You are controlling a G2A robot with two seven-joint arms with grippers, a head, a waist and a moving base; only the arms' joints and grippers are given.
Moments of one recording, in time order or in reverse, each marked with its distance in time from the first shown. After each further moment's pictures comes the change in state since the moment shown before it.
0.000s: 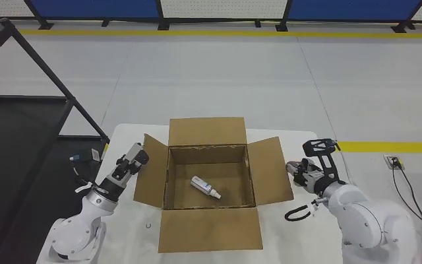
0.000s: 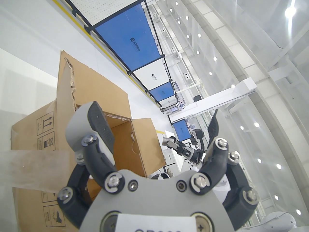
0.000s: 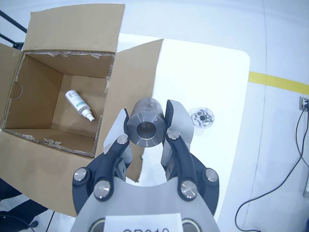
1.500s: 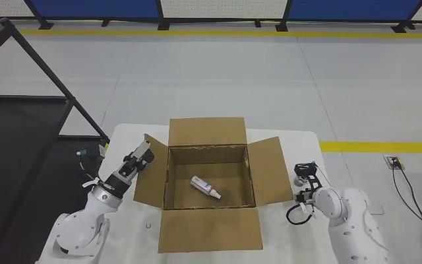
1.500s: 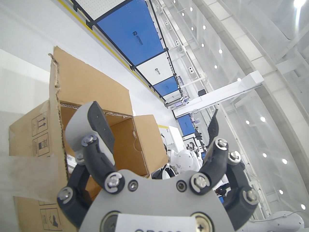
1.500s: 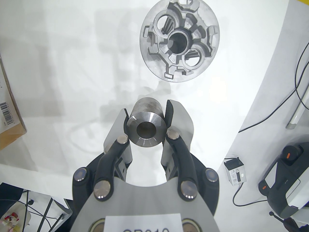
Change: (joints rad) left arm -0.031 0.003 0.031 -0.012 0.044 0.045 -0.005; right arm 0.193 0.058 -0.088 0.688 -0.155 -0.071 0.024
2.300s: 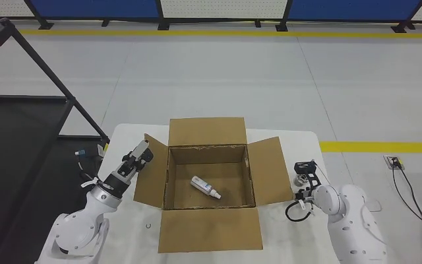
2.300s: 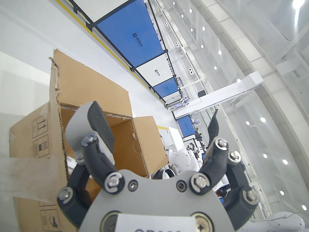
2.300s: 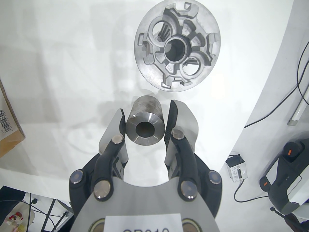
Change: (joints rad) left arm 0.003 0.002 -0.004 -0.005 -0.001 -0.001 0.008; right arm 0.027 0.019 -0.024 0.033 0.024 0.030 -0.005
